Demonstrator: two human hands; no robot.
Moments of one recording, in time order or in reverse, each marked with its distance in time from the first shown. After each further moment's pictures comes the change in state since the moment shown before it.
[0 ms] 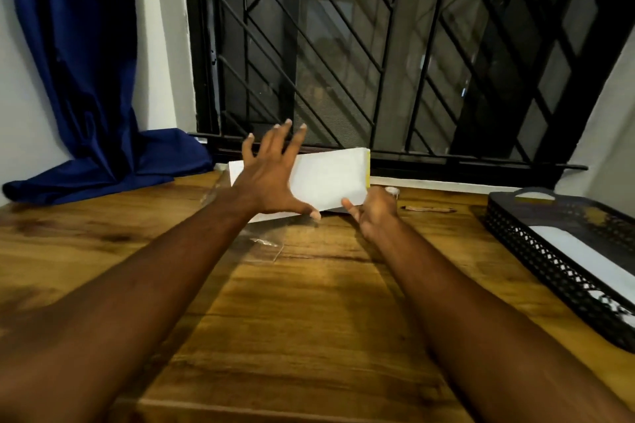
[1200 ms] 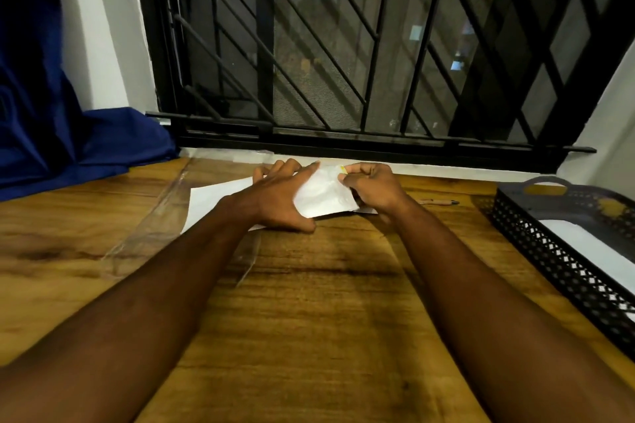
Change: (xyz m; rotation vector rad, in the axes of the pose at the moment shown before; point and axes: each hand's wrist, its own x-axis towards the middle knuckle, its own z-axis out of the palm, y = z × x) left_hand 0.042 0.014 0.078 -0.196 -0.423 0.069; right_hand 0.078 -0.027 -0.018 -0.811 -0.241 -0.274
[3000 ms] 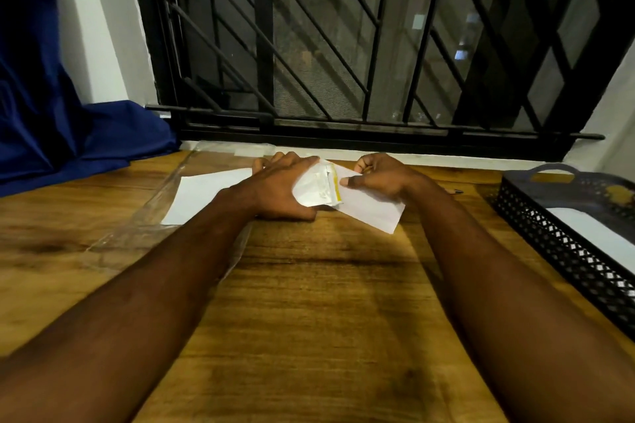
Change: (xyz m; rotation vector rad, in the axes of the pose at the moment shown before) left_hand -0.001 -0.004 0.002 -0.071 0.008 0.001; right_hand 0.024 0.003 -0.029 -0.518 -0.231 -0.089
